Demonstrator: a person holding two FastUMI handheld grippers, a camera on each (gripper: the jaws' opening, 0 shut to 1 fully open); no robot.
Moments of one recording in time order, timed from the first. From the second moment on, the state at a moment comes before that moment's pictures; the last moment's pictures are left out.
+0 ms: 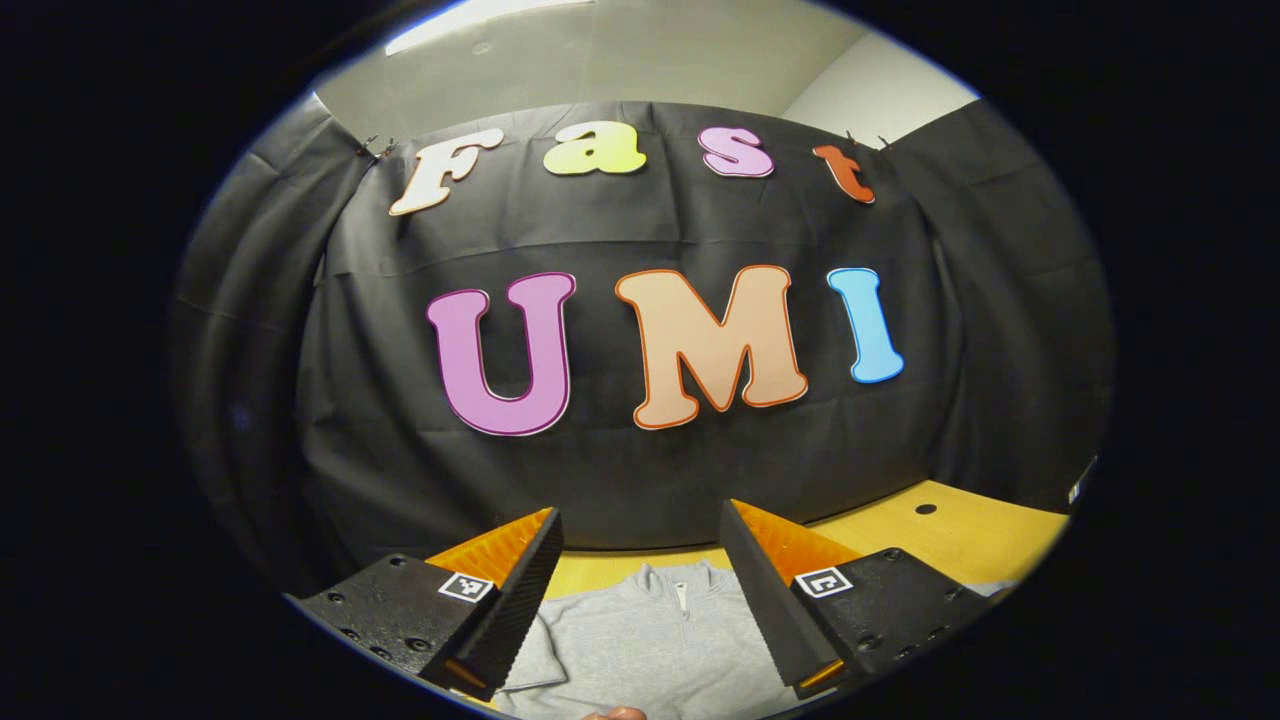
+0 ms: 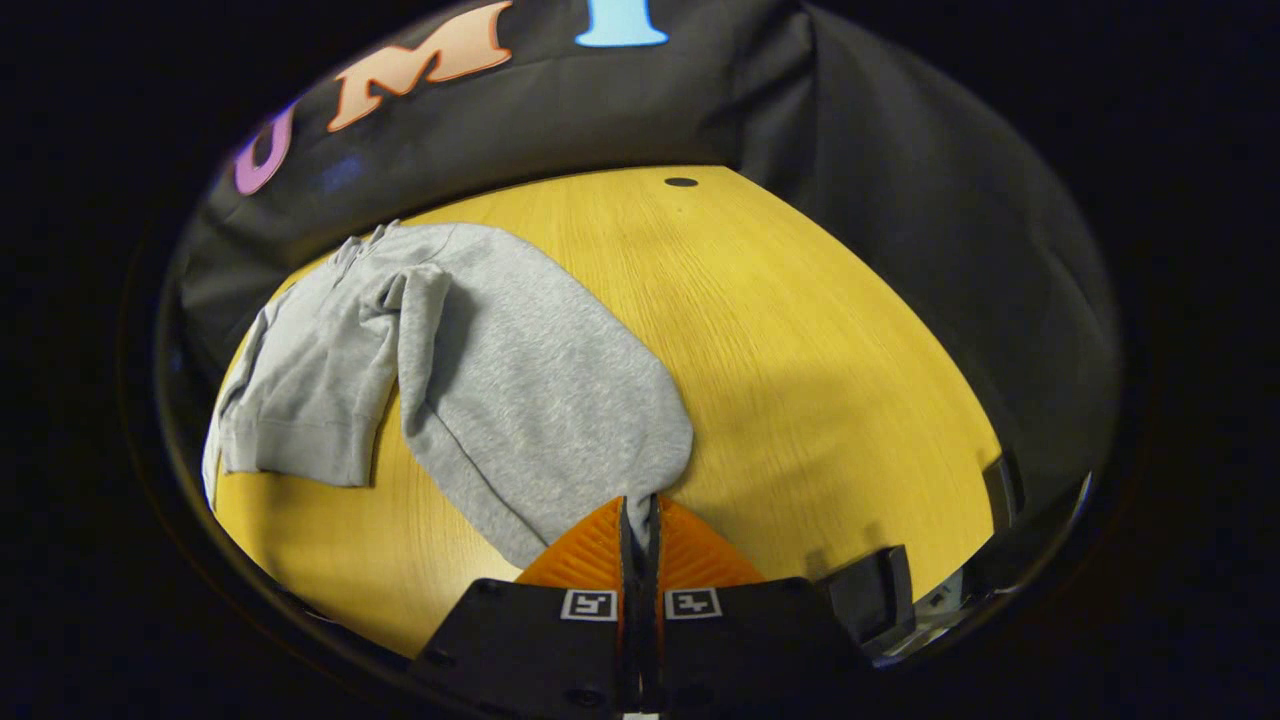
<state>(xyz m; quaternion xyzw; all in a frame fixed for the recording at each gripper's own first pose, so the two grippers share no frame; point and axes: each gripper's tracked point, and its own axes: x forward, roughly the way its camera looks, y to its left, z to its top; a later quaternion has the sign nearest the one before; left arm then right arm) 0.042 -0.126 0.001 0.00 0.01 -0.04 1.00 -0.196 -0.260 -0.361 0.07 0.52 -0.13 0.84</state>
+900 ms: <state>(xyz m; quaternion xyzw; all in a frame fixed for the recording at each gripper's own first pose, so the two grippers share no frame) 0.043 -0.017 -0.012 0.00 0.02 0.02 1.00 -0.079 -0.212 -0.295 0.21 0.44 -0.16 0.86</state>
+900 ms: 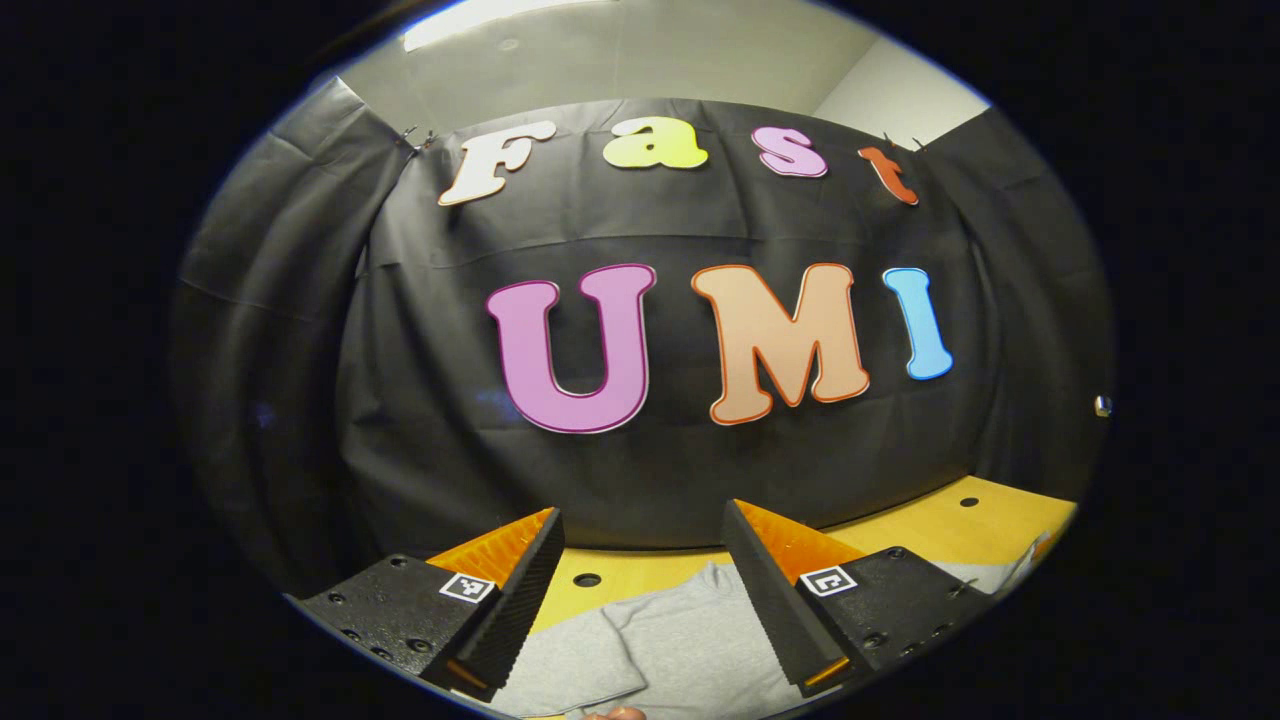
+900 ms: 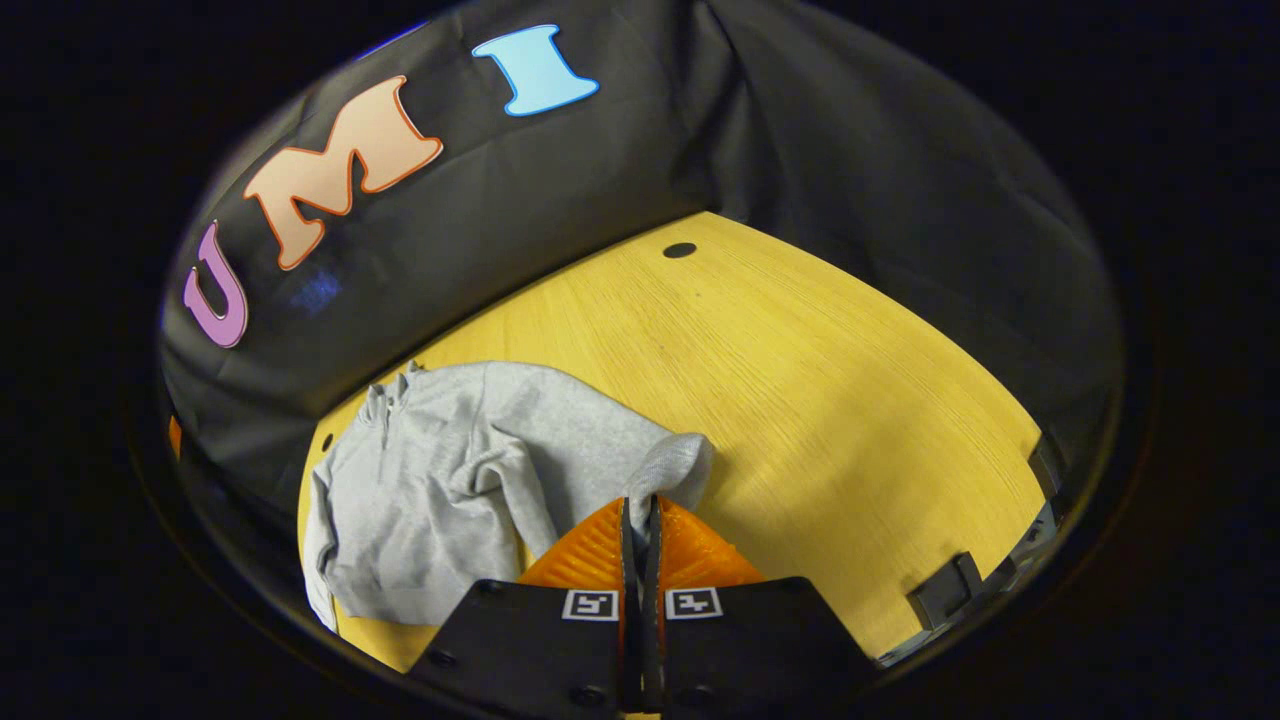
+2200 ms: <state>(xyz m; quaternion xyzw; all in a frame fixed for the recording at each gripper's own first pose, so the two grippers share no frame) -0.027 0.152 -0.028 0.01 0.04 0.20 0.98 0.088 0.013 -0.250 0.23 0.39 0.03 0.89</state>
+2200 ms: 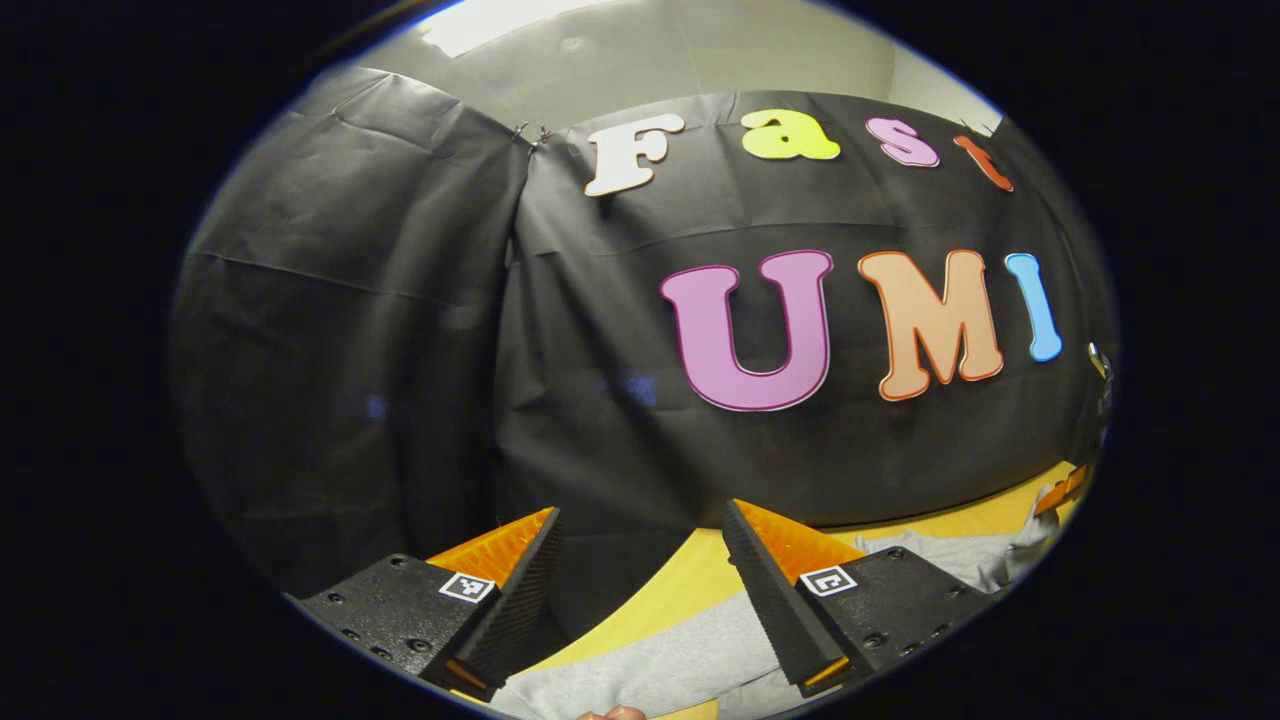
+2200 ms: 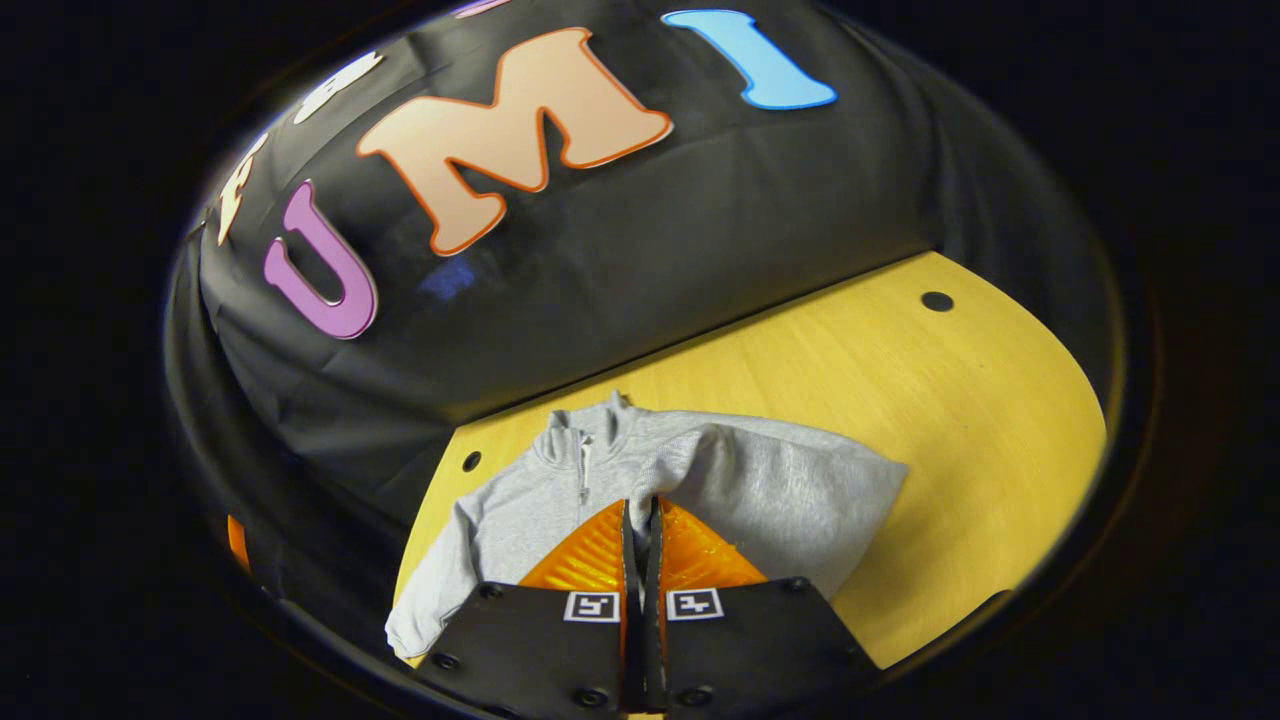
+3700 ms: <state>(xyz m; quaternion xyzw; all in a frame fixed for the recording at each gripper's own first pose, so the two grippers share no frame) -0.147 0.301 -0.076 0.04 0.10 0.34 0.94 0.073 0.314 -0.345 0.31 0.55 0.16 0.76</state>
